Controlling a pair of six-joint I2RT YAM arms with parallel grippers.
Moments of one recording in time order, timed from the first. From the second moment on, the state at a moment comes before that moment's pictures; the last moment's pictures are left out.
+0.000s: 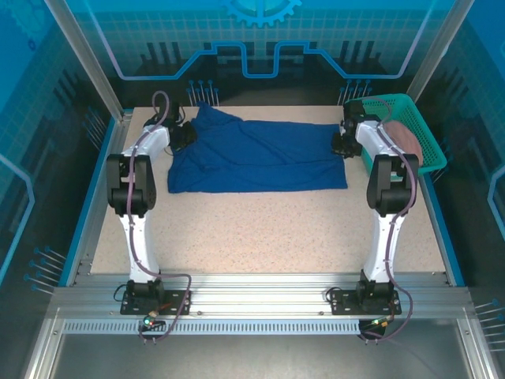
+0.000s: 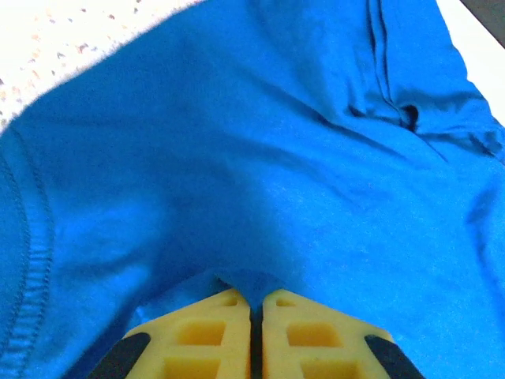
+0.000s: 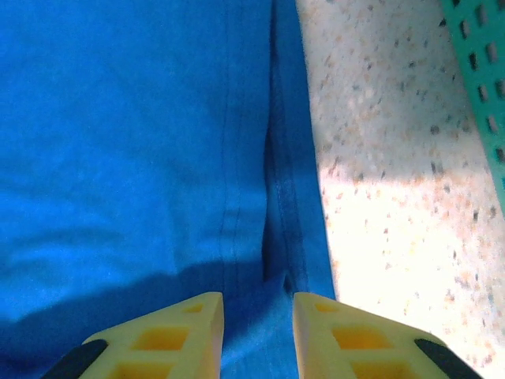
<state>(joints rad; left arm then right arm) 0.03 2.21 1.79 -0.53 0.16 -0.61 0.01 2.17 1.80 -0.85 -0.01 0.24</state>
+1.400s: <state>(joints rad) -0.10 2.19 1.65 -0.26 0.35 -0.69 0.18 1.84 1.35 -0.66 -0.16 0.26</state>
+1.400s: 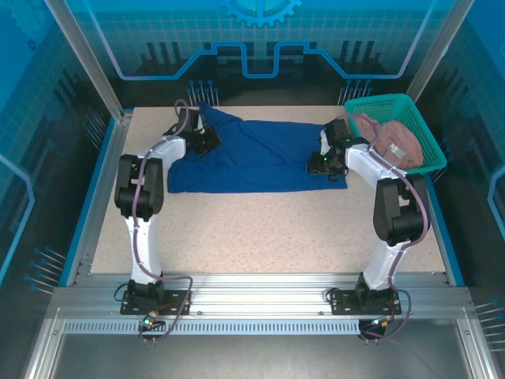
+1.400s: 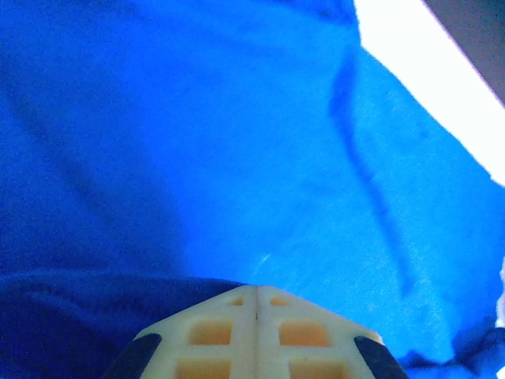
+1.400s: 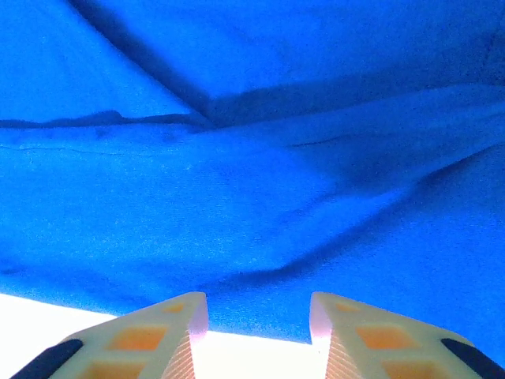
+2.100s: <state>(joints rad) -0.07 1.96 1.36 -0.27 0.31 -0.63 0.11 1.92 1.40 -0.72 -0.13 0.27</state>
